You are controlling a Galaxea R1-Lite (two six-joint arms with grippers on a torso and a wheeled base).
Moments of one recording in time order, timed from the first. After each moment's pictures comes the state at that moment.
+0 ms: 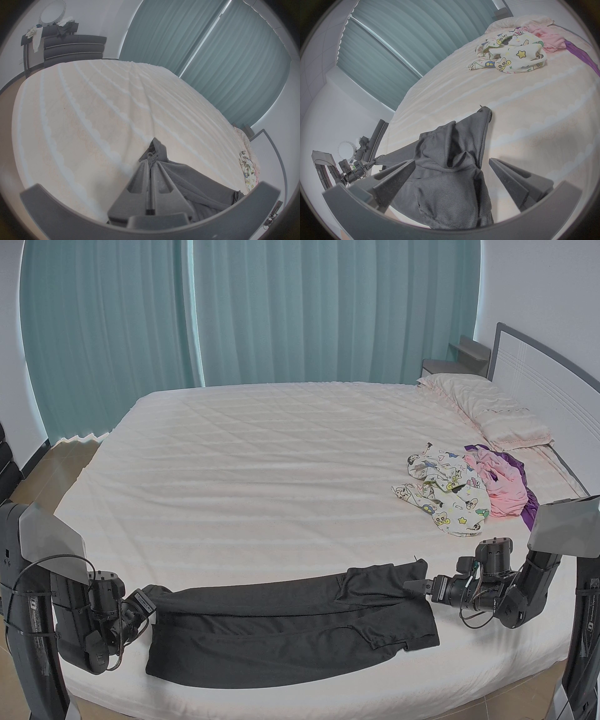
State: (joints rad) left arm -0.01 2.35 -0.21 -1.55 0.15 -0.72; right arm 0.15 2.33 -0.57 -1.13 0.38 0.45
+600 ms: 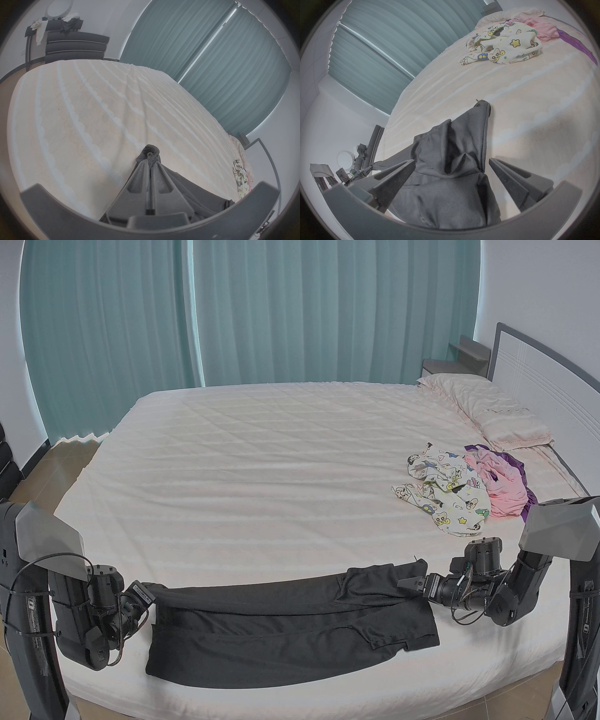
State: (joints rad) left arm 0.00 2.33 -0.24 -1.55 0.15 -0.78; right arm 0.18 2.36 -0.64 -1.06 0.32 0.55
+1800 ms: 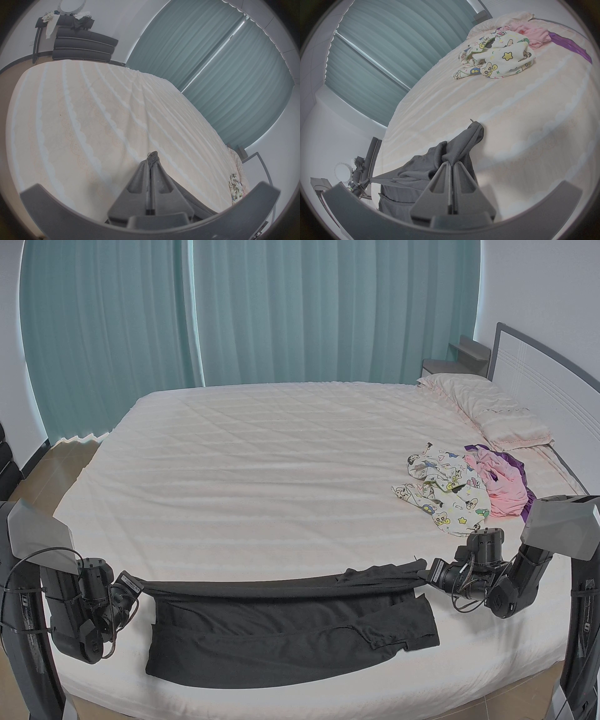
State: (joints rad) left arm 0.06 2.31 -0.27 -1.55 0.14 -0.84; right arm 0.16 2.36 -0.71 -1.07 0.25 0.62
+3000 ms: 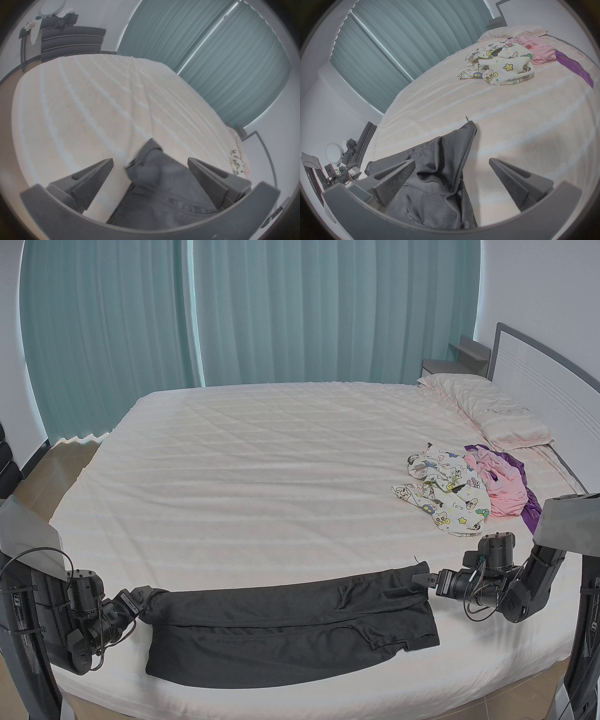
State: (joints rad) left arm 0.09 2.26 -0.12 -1.55 -0.02 -0.71; right arm 0.14 2.30 -0.60 -1.06 0.25 0.42
